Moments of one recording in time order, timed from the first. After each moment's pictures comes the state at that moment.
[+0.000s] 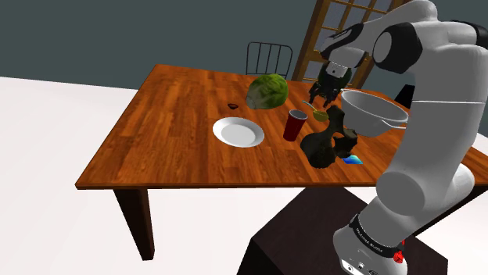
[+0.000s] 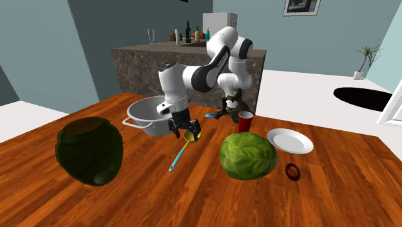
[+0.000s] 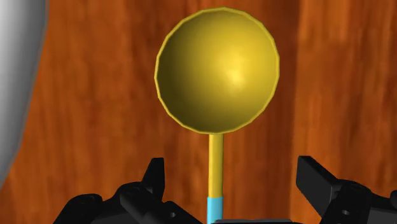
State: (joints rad) arm -0.39 0.43 -0.47 -1.65 0.35 1.90 -0.36
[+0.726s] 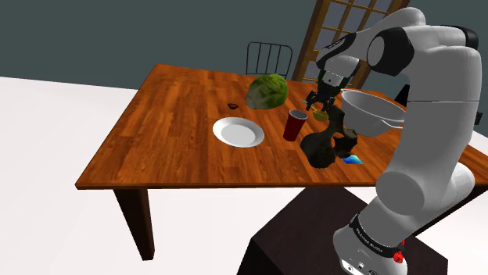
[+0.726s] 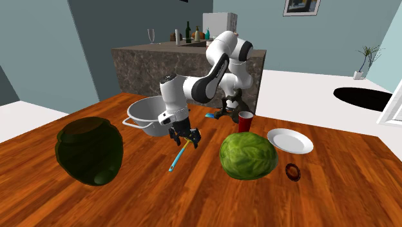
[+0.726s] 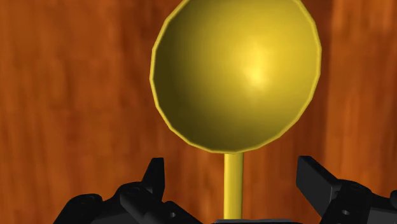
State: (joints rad) arm -0.40 0.48 -0.46 -1.69 0.38 1.98 -0.38
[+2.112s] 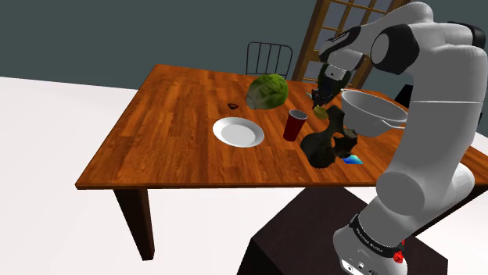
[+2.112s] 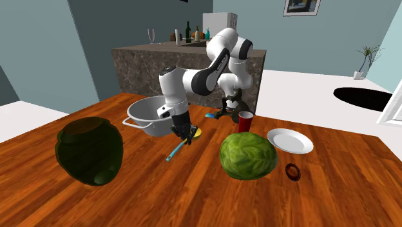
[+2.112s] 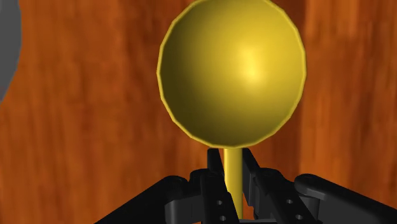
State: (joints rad) arm -0.39 0.45 -0.47 -1.66 0.36 1.92 -0.36
